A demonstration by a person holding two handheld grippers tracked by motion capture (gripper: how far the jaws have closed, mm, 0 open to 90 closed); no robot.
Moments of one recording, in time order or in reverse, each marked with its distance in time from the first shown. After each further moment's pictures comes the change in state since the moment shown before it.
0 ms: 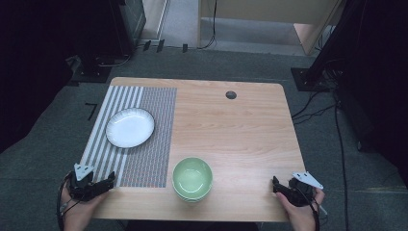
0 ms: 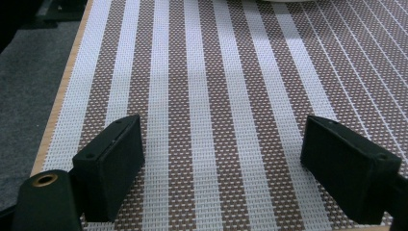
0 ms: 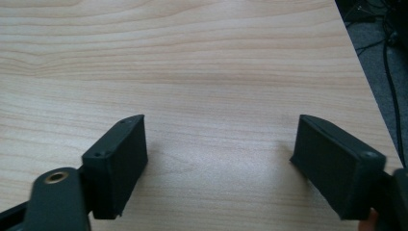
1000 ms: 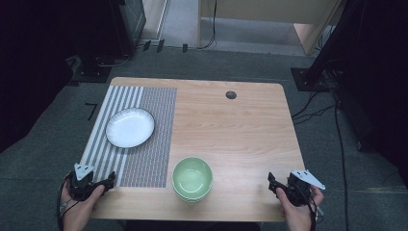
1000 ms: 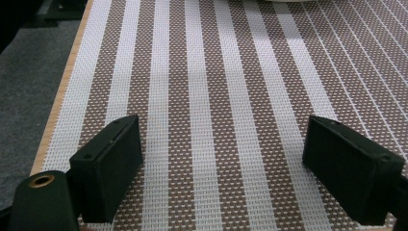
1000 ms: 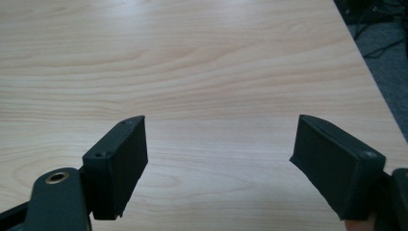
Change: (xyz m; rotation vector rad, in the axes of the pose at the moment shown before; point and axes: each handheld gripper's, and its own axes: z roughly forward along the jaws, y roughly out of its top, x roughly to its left) left arm 0.000 0.000 0.000 0.001 0.003 -0.003; right arm 0.026 0.022 -0.028 -0.050 0.063 0.093
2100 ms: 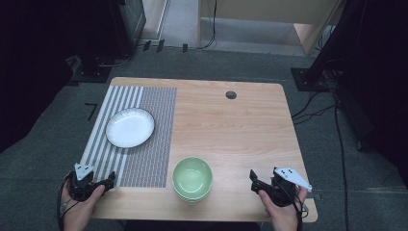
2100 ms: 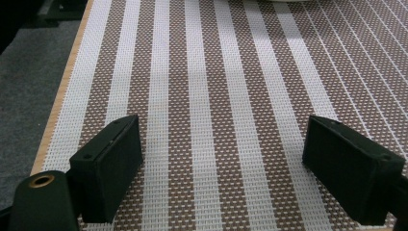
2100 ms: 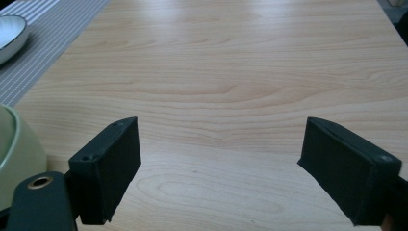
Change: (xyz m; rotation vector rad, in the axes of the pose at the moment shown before) left arm 0.000 0.000 0.000 0.002 0.002 0.003; right arm 0.059 0.016 -0.023 -0.070 0.124 -0.054
